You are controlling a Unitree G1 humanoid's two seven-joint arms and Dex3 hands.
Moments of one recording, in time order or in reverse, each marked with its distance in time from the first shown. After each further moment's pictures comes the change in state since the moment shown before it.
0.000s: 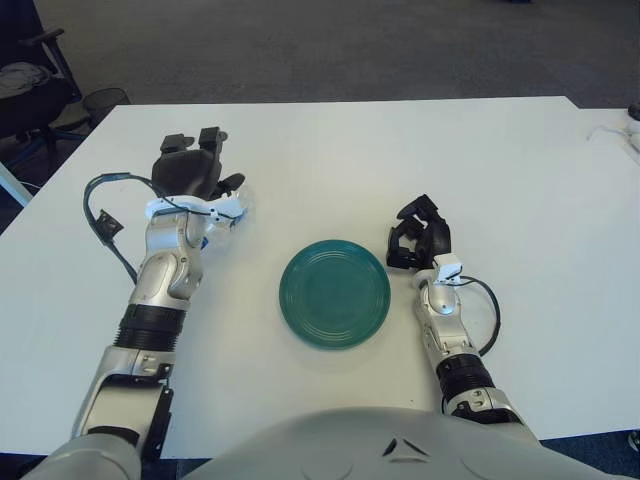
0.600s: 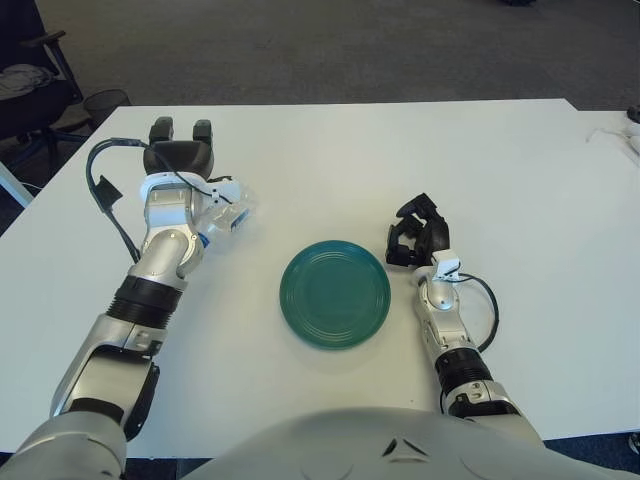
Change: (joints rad) left arm -0.127 0.084 -0.135 0.029 0.078 0.127 -0.230; right arm -0.031 0.001 -0.009 0.041 0.000 0.000 -0.006
